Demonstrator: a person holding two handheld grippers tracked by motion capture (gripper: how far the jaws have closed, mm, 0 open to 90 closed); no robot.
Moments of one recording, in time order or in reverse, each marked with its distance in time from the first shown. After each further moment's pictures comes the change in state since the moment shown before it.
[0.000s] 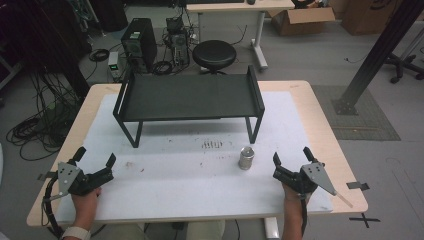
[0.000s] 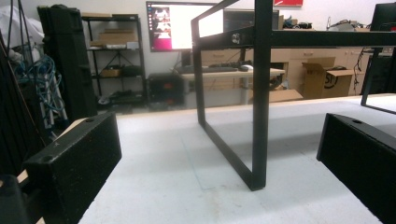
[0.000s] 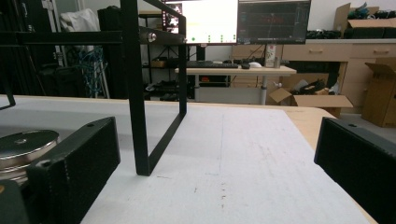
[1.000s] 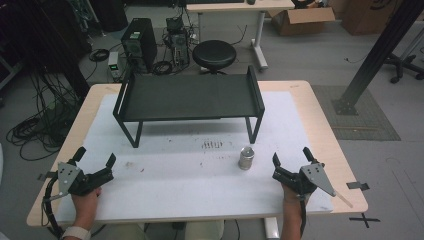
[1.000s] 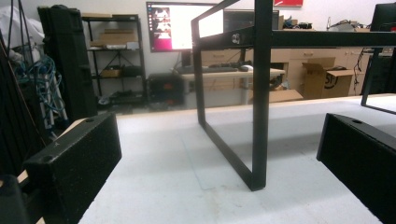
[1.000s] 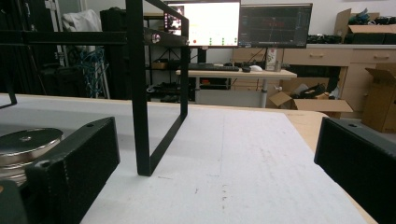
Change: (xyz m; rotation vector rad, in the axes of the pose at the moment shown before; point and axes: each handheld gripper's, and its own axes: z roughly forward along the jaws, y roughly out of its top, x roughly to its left) left arm 0.000 0.000 0.000 -0.001 0.000 0.001; right arm 0.002 -0.001 -0.001 -0.011 0.005 -0.016
